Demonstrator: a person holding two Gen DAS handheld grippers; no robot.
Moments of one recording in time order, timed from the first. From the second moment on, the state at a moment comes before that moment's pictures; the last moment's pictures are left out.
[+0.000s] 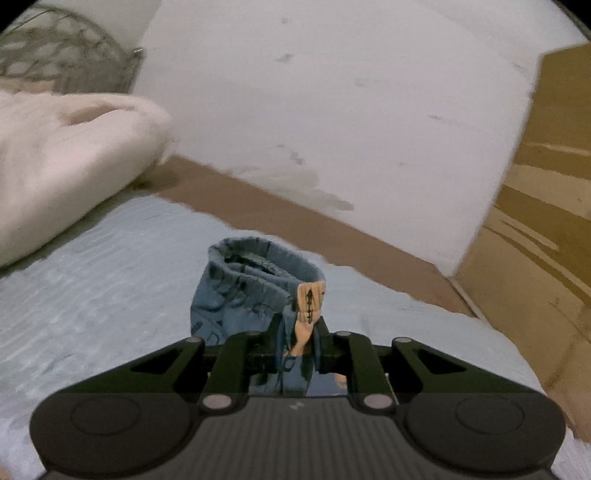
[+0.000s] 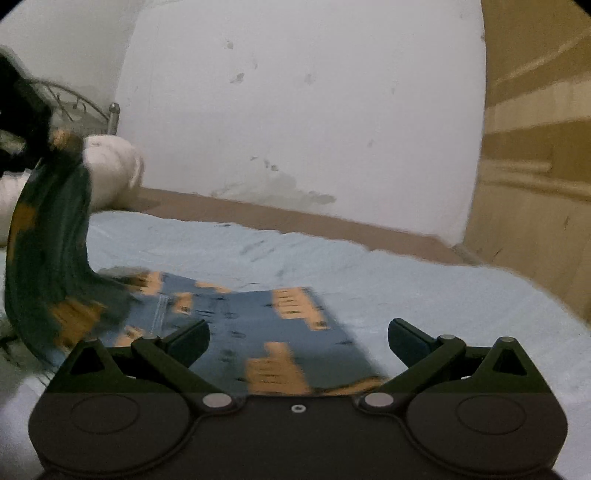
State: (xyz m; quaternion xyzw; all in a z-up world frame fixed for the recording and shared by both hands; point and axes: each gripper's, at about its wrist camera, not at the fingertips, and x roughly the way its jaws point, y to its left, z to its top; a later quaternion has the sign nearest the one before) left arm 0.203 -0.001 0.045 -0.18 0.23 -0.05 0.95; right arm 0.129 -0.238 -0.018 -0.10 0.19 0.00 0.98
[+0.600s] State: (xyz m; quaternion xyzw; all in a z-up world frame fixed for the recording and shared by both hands) left arm 0.254 -0.178 0.010 -0.07 0.31 -0.18 0.93; right arm 0.120 -0.334 -0.042 -0.09 0.23 -0.10 0.96
